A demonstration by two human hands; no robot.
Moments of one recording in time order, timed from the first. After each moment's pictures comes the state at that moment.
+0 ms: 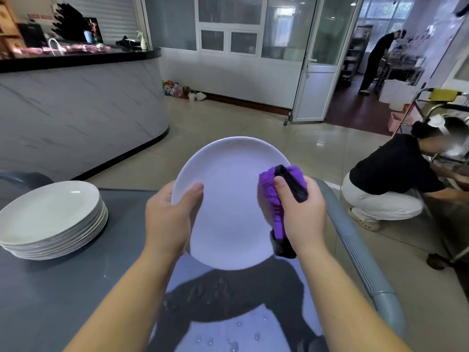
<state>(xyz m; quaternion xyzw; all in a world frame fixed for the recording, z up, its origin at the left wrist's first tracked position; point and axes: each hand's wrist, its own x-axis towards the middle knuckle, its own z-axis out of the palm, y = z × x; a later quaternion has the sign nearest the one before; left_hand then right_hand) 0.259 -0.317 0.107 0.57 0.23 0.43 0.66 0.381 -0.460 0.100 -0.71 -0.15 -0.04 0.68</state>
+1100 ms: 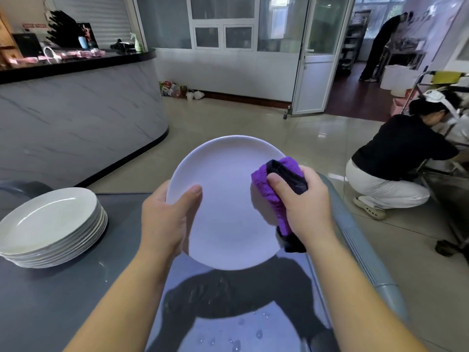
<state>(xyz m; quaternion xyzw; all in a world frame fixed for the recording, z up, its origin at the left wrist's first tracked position) 0.265 -0.314 0.104 0.58 0.23 0.40 0.67 0.390 -0.474 0.111 -0.74 -0.19 -0.03 0.64</state>
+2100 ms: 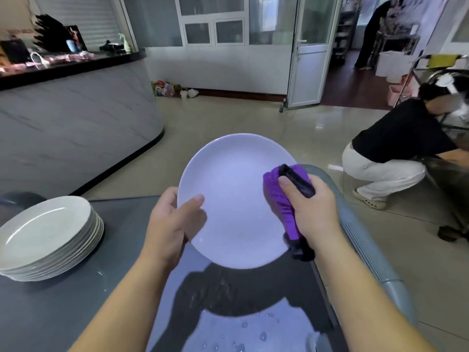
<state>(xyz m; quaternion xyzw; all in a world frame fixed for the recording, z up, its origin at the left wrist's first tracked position) 0.270 -0.311 0.095 0.60 0.19 0.30 0.72 0.408 -0.483 0.091 -0.72 -0.13 0.02 0.68</state>
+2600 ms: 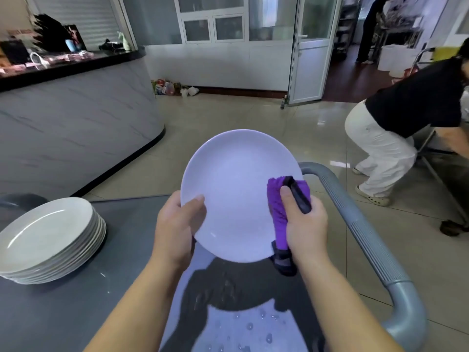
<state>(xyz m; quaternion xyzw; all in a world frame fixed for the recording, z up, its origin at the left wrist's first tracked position) 0.280 -0.315 0.091 0.57 0.20 0.31 0.74 0.388 -0.461 0.061 -0.68 -0.02 0.02 0.74</state>
